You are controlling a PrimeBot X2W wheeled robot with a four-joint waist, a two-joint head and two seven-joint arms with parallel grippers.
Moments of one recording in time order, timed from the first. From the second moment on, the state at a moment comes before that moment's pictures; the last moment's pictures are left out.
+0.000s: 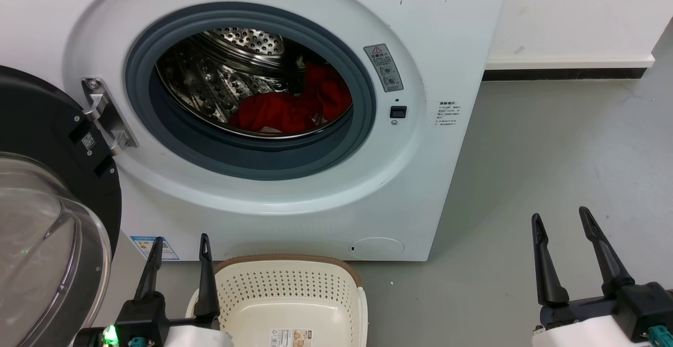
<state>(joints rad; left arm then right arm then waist) 0.09 0.05 0.00 0.01 -0.05 0.05 -0.26 0.10 -0.05 -0.02 -0.09 -0.01 0.13 -0.26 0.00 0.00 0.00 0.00</state>
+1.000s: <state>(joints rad) -0.41 0.16 0.13 0.31 -0.04 -0.07 -0.26 -0.05 -0.05 0.03 -0.17 0.02 0.13 -0.26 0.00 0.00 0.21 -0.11</state>
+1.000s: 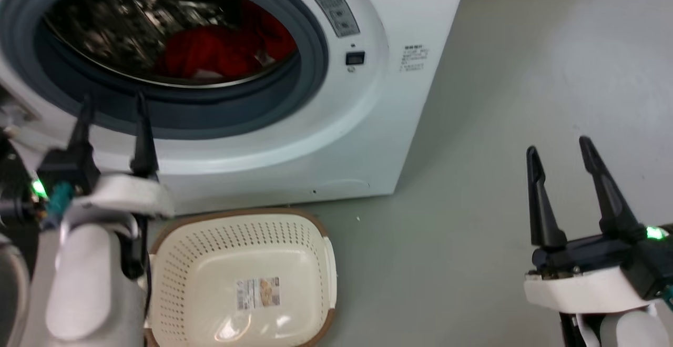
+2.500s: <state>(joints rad) -1.76 0.53 -0.28 1.11 -0.20 -0.13 0.51 -0.31 -0.05 0.01 -0.35 0.19 0.13 -0.26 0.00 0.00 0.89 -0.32</state>
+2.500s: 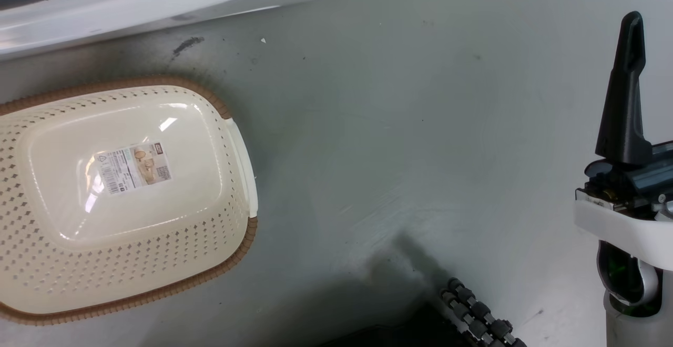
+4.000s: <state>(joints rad) -1.74 0.51 -0.36 1.23 -0.24 -0.12 0.19 -0.33 -0.05 0.02 -0.34 0.21 0.13 -0.26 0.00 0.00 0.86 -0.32</state>
